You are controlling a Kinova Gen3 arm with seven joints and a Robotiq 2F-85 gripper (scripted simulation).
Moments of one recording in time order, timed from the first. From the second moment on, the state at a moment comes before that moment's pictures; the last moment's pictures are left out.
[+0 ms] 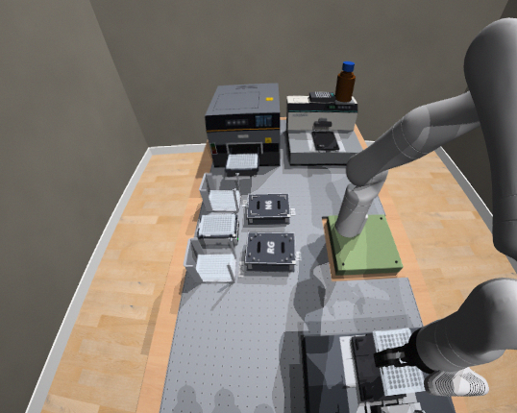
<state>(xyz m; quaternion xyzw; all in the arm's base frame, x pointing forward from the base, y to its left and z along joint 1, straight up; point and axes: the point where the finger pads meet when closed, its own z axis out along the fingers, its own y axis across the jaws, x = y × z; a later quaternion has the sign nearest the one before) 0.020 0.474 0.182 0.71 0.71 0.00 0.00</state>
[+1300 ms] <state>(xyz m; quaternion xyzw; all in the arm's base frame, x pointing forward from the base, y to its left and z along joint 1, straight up) 0.021 0.394 0.188 0.62 0.79 0.00 0.00</state>
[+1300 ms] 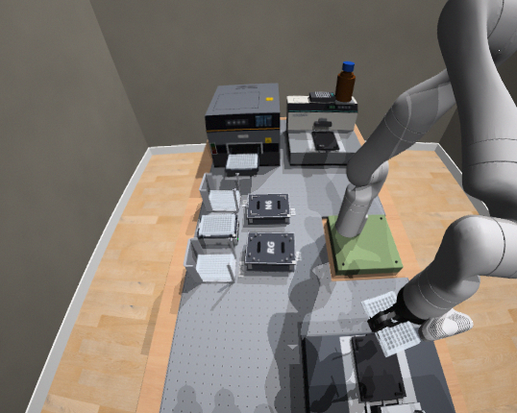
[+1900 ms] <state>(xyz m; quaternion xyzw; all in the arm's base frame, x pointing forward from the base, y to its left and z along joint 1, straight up) 0.025 0.340 0.188 0.56 0.83 0.00 0.00</state>
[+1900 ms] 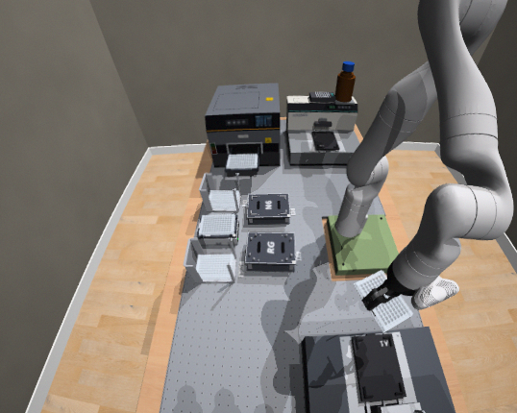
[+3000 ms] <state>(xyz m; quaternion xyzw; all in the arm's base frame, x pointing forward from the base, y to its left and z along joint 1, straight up) 0.086 0.279 0.189 0.45 0.89 0.00 0.00</state>
